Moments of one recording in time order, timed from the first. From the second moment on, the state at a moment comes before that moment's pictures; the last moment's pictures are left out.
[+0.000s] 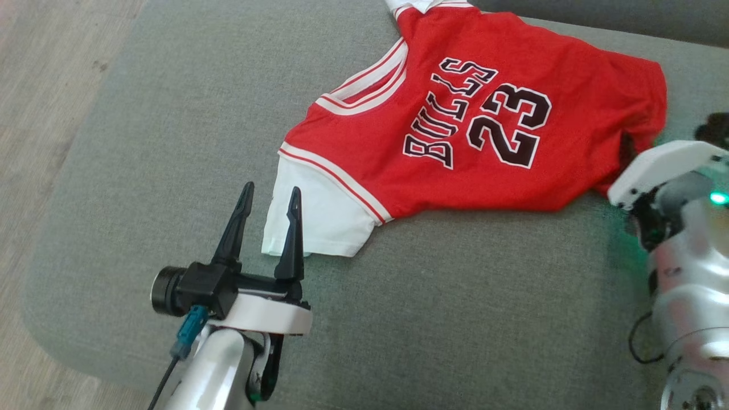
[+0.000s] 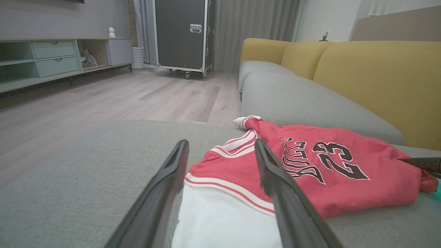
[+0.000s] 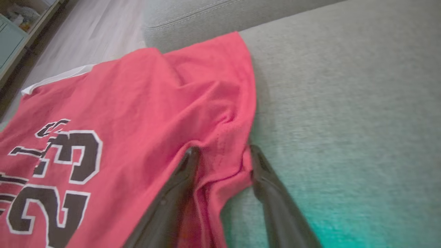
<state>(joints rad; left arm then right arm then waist) -0.23 0.05 -0.35 0.24 -0.26 0.04 -0.25 -0.78 -0.14 -0.35 1.08 0.11 0.13 0.15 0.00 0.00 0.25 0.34</state>
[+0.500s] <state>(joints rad) -0.19 0.05 -0.30 0.25 -0.25 0.04 -0.25 -0.66 -0.17 0.00 0.83 0.06 0.13 -0.25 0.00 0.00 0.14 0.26</state>
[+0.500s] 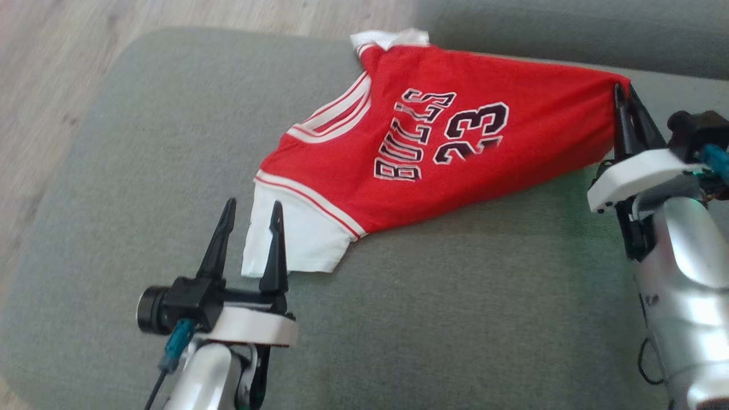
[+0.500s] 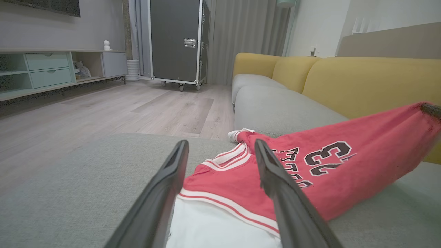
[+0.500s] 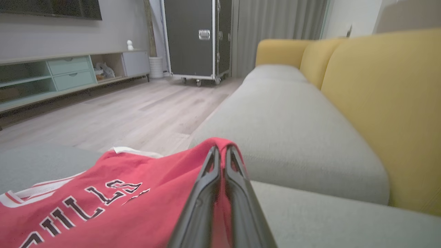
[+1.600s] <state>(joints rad) -0.23 0.05 -0.35 0.22 -0.28 0.03 -0.25 -0.80 -0.32 -0.26 0.95 -0.40 0.13 -0.01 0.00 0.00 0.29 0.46</state>
